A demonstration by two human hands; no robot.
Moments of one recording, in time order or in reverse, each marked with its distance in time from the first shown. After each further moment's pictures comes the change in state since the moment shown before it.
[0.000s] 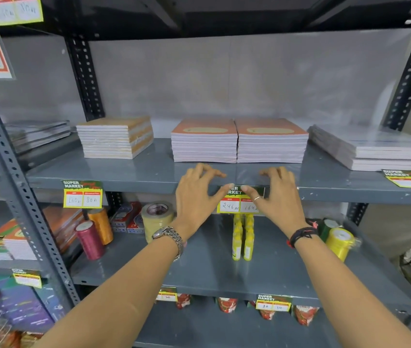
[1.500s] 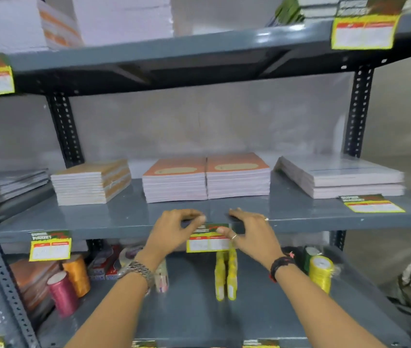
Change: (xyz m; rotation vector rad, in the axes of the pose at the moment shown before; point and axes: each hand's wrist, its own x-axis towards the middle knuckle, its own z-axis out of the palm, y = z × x) left_hand 0.025 0.018 -0.009 -0.237 -0.380 -0.124; right_hand 0.005 0.032 -0.010 0.071 -0.128 -0.082
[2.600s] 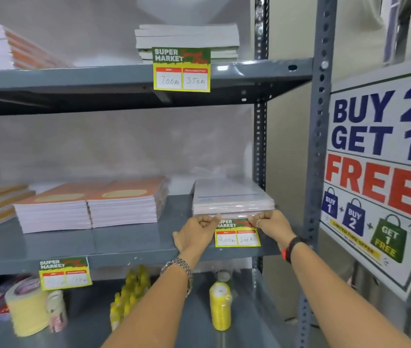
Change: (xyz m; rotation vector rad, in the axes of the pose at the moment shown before) left_hand 0.104 0.257 0.262 -0.108 0.124 -0.361; right_hand 0.019 0.277 -0.226 0.532 0.074 0.581
